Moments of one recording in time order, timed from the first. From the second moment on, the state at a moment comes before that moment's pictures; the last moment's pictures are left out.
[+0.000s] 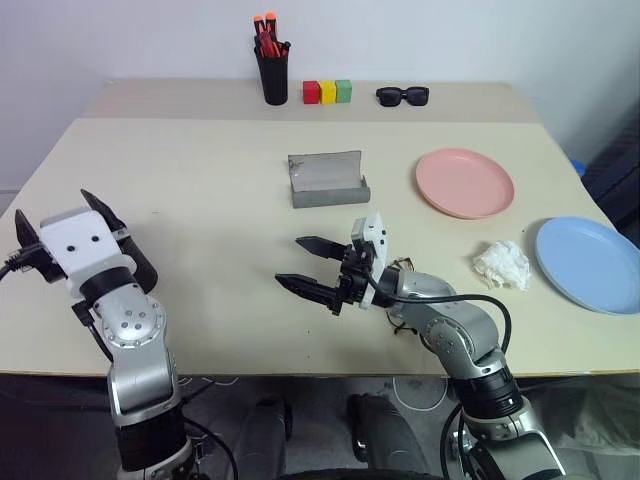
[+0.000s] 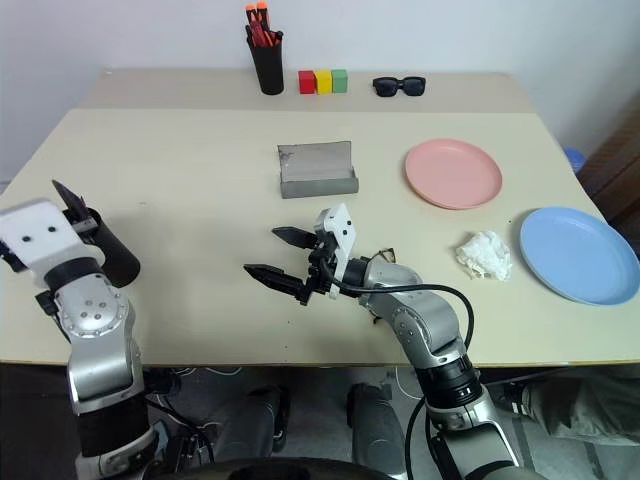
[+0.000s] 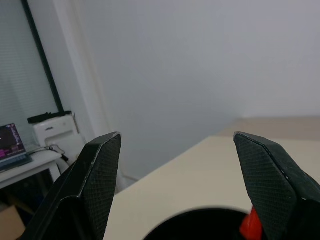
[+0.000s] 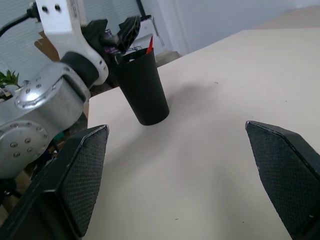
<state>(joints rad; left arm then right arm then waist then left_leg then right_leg) -0.21 0.10 0.34 -0.44 0.28 0.23 0.36 -0.35 -0.22 0.21 -0.24 0.56 0.56 0.74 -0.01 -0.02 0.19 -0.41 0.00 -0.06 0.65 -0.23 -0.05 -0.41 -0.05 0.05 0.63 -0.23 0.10</state>
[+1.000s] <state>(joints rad) -1.19 0.18 -0.13 1.17 0.01 0.16 -0.73 -0.07 -0.49 -0.03 -0.66 0.29 0.72 0.42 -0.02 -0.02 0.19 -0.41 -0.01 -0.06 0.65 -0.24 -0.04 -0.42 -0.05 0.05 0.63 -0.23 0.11</state>
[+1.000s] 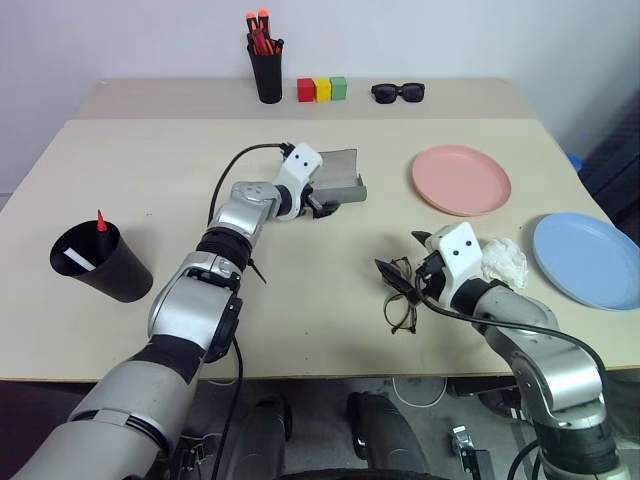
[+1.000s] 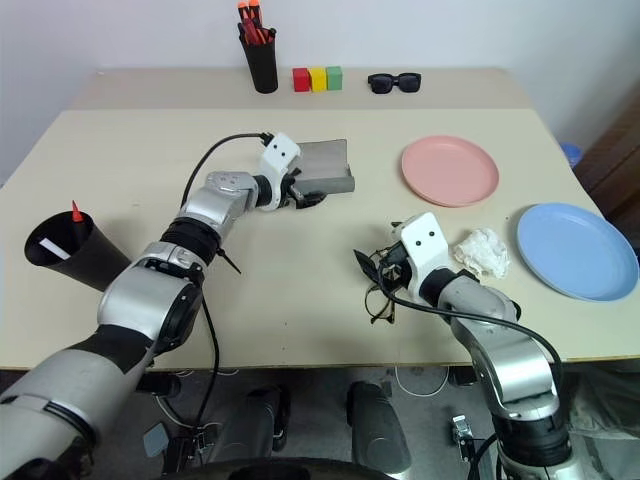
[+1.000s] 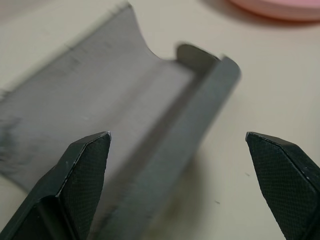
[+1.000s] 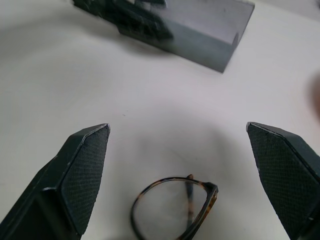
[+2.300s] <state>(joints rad) -0.69 0.49 -0.25 0.25 -0.07 0.22 -1.34 -0.09 -0.57 -0.11 -0.63 0.36 0.83 0.46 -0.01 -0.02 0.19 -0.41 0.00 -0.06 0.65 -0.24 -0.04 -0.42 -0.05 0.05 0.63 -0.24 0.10</state>
